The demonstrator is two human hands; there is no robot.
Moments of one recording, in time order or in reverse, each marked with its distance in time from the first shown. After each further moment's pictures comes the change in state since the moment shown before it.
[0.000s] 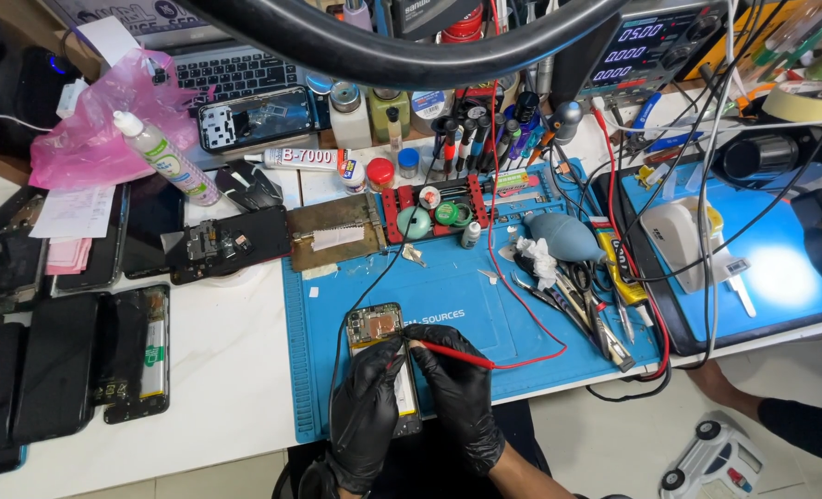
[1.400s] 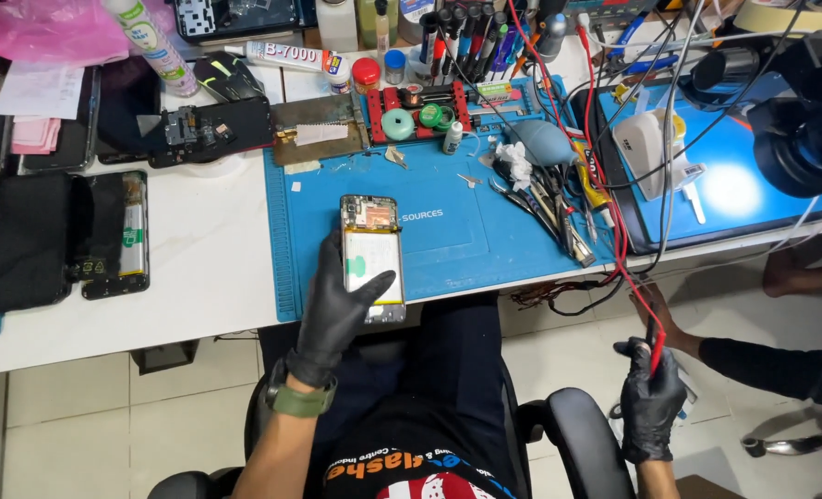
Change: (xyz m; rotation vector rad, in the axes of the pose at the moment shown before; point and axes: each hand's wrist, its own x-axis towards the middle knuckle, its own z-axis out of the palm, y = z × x) left_hand 0.000 0.041 -0.033 -0.332 -0.170 -0.328; right_hand -0.156 0.006 -0.319 -0.952 0.531 0.039
